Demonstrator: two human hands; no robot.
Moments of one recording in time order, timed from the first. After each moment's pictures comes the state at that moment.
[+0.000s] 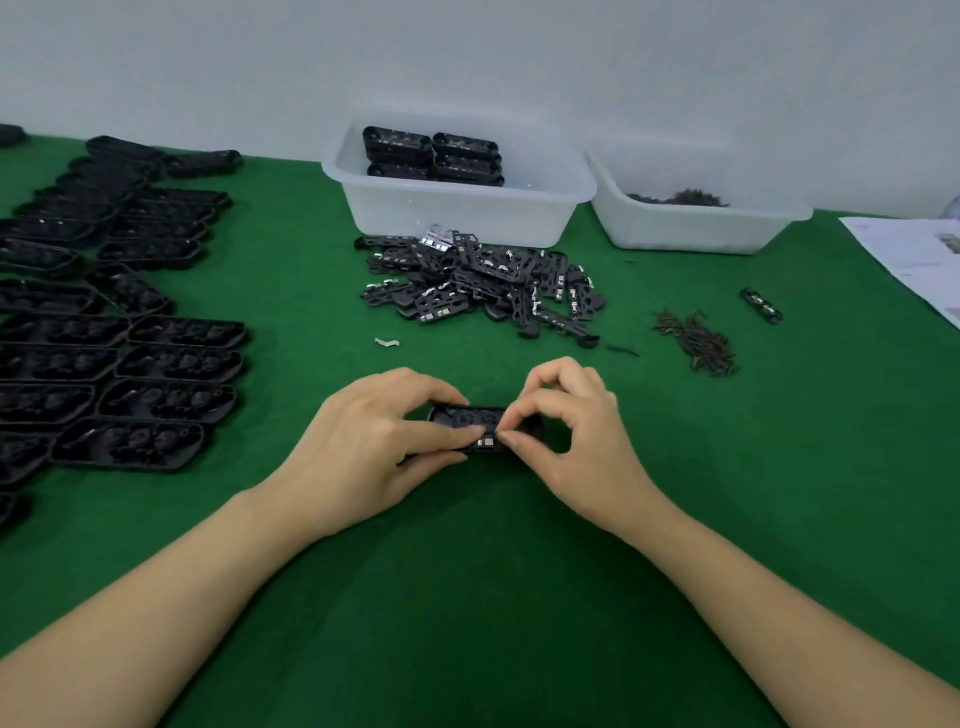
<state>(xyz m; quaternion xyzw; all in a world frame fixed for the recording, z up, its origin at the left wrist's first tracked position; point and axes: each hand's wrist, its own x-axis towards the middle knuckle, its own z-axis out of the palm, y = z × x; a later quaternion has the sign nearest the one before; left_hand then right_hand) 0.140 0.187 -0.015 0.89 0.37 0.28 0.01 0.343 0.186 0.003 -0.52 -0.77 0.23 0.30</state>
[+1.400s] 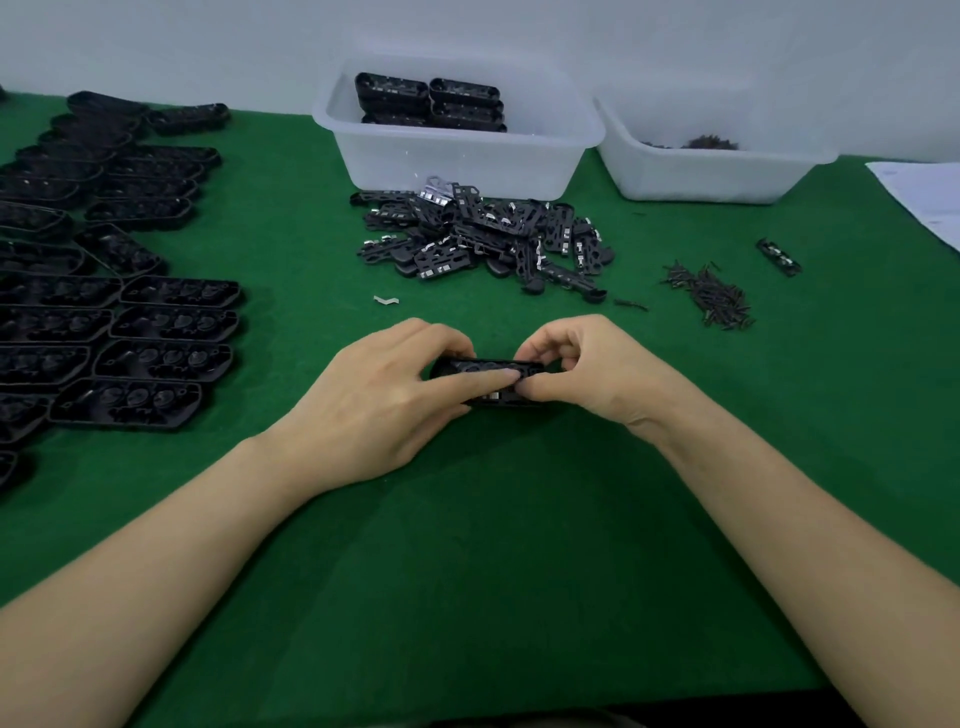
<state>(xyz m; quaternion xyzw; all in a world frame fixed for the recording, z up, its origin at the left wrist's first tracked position) 0.144 0.191 -0.013 0.91 0.34 0.22 -0.06 0.351 0.216 0.020 -0.56 -0.68 0.44 0.19</state>
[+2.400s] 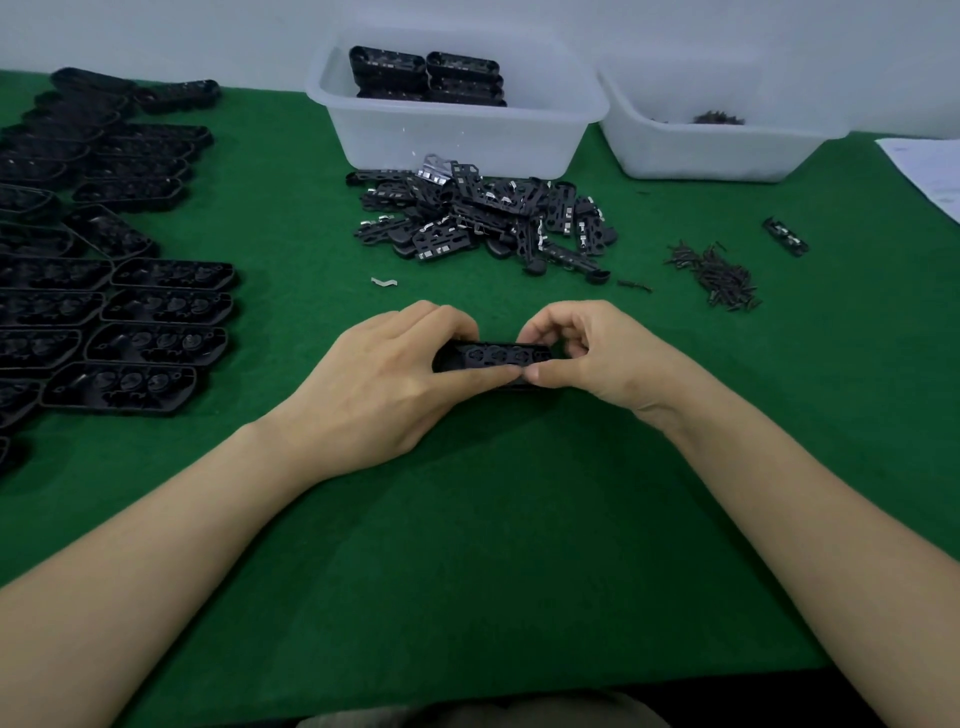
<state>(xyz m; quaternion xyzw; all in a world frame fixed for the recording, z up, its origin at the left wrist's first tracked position) 0.147 0.190 -0.012 0.92 0.33 0.18 -0.09 0.355 0.213 0.020 -0.54 -0.69 0.44 0.18</state>
